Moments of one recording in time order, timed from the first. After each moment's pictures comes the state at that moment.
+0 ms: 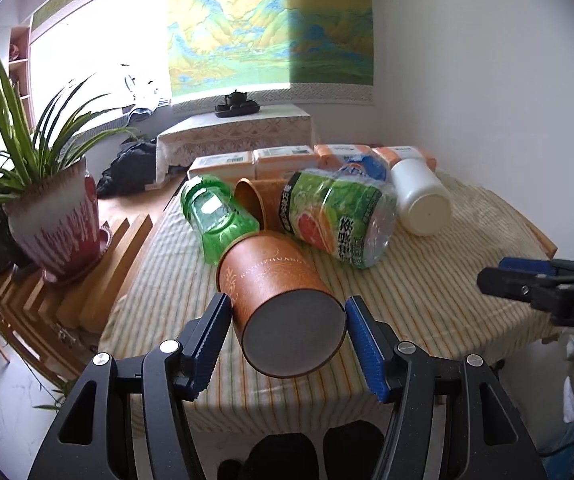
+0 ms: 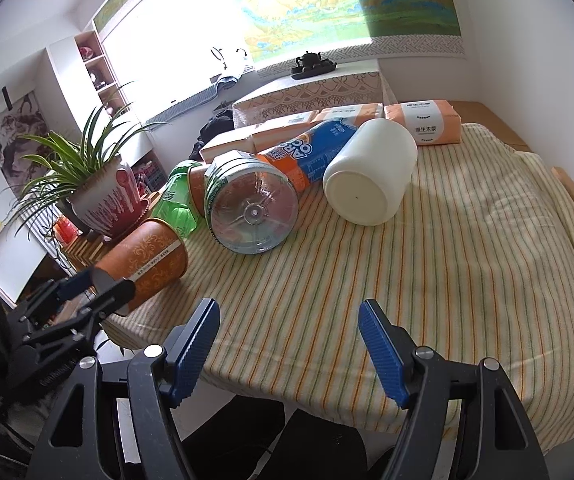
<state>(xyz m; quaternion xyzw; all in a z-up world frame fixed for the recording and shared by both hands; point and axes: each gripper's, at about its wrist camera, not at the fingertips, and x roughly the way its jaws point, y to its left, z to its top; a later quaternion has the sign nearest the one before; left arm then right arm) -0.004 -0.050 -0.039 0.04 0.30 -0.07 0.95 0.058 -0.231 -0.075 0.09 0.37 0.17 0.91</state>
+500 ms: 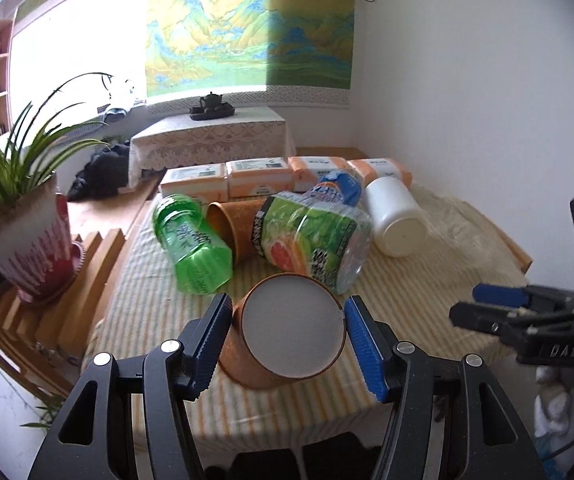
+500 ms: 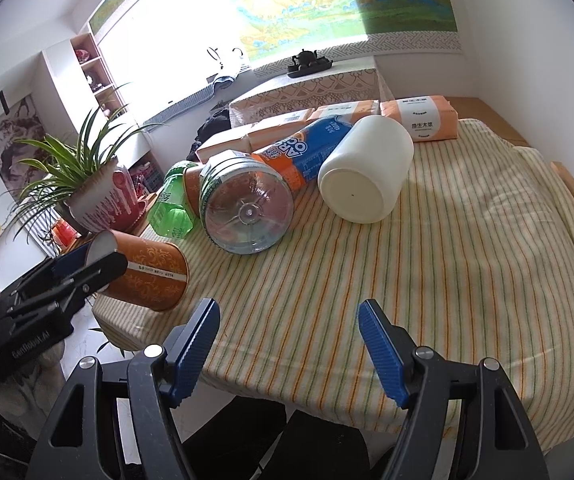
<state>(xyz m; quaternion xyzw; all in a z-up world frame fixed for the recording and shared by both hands) 0.018 -0.054 -0.019 0.02 0.30 -0.12 0.95 0.060 -0.235 -0.076 0.10 0.38 0.16 0.91</state>
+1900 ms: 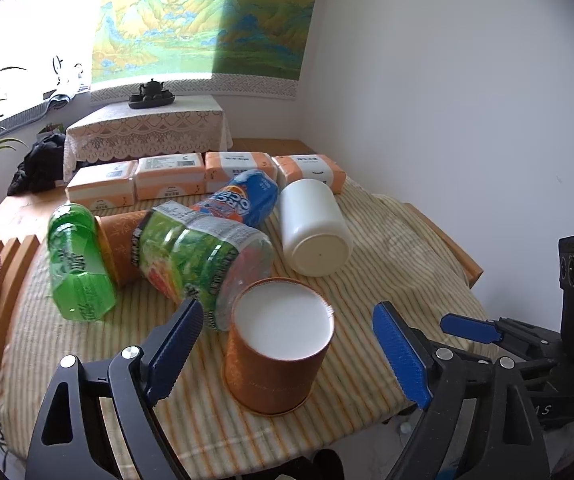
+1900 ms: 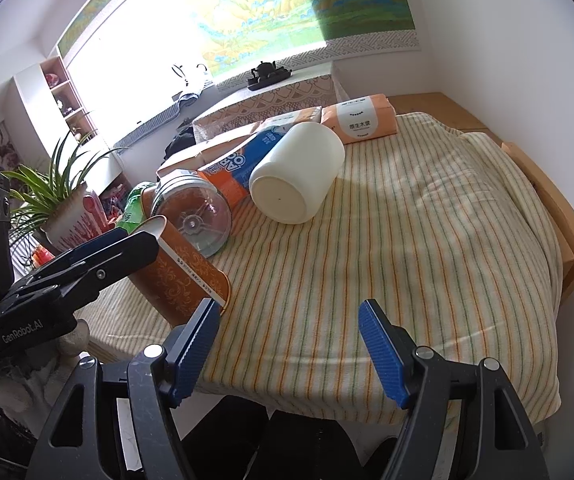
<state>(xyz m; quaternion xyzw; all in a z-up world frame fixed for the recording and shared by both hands) 0.057 -0.121 -0.024 -0.01 0.32 -0.22 0.92 0.047 -0.276 -0.079 0.13 0.37 0.11 0.91</state>
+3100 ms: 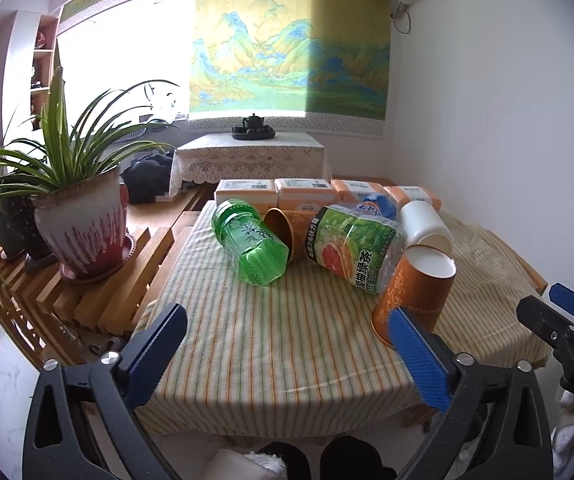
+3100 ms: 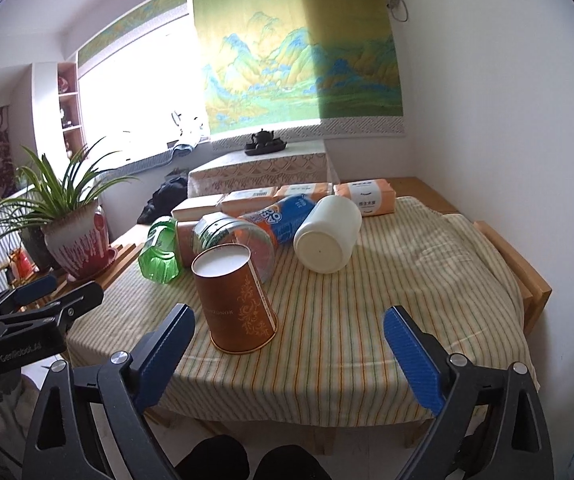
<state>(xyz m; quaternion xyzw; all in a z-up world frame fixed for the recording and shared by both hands) -0.032 -0.016 -0.017 -0.01 0.25 -0.05 0.97 -0.021 -0.206 -0.049 0.06 0.23 0.04 0.97</state>
